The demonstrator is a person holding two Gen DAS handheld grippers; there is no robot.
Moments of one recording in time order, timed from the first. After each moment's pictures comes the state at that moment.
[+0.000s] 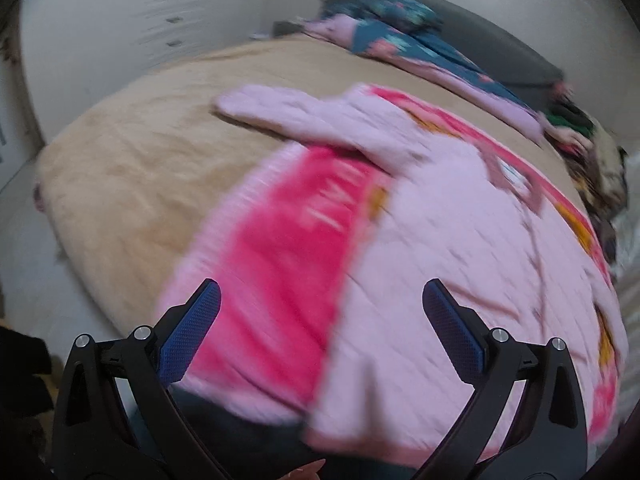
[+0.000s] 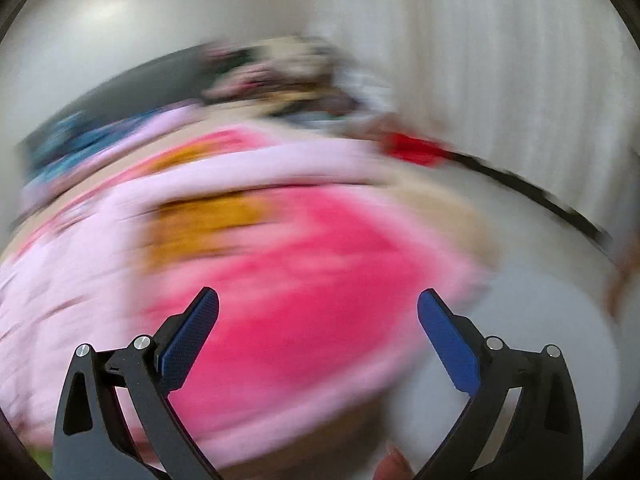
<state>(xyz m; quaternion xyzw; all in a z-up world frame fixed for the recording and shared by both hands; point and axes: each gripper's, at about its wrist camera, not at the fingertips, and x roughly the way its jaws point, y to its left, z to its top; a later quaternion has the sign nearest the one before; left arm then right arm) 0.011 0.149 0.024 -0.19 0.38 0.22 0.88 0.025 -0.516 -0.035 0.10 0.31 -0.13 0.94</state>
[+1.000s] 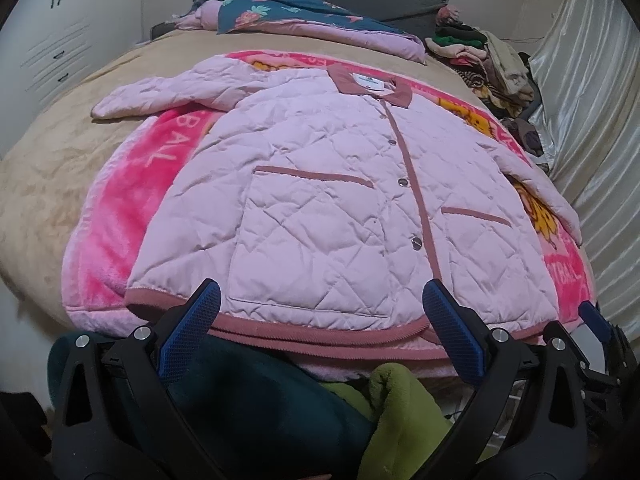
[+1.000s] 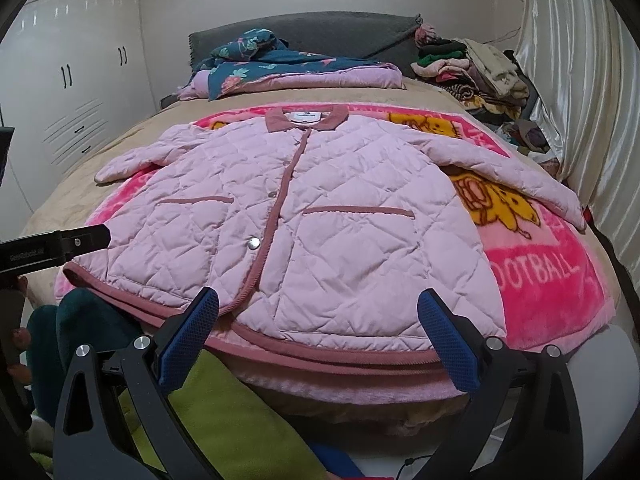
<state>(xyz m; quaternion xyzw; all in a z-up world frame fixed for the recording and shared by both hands) -0.022 0.006 0.011 -0.10 0.42 0.05 0.90 -0.025 -0.253 -0.006 -0.02 0.35 0.12 0.93</state>
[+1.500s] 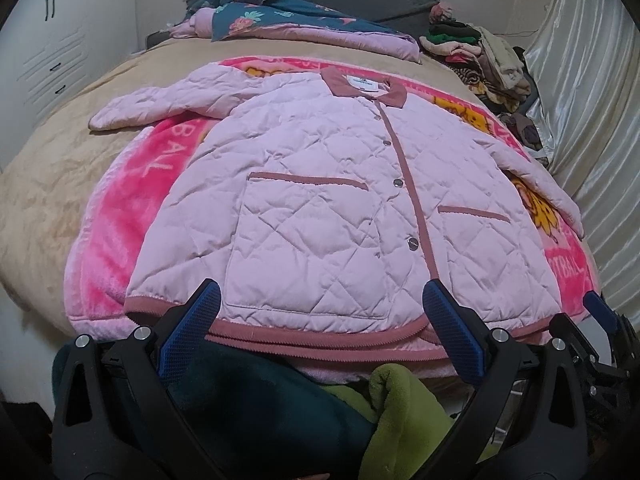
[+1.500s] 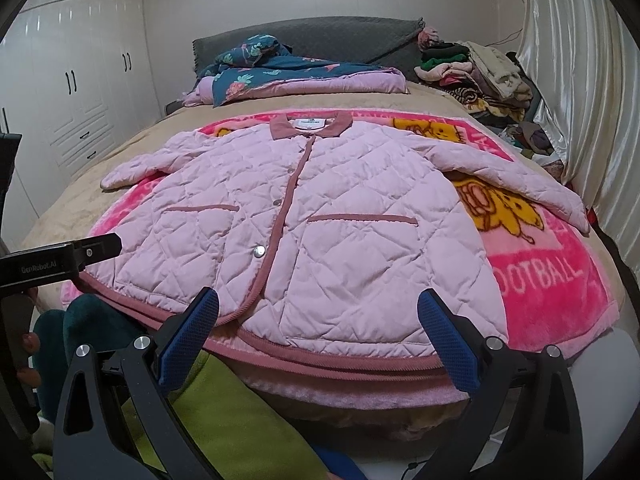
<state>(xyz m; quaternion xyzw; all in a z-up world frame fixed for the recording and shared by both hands) -0.020 -0.002 0.013 -0.09 0.42 0.04 0.90 -0.025 -0.254 -0.002 -0.02 0.34 0.12 0.93</state>
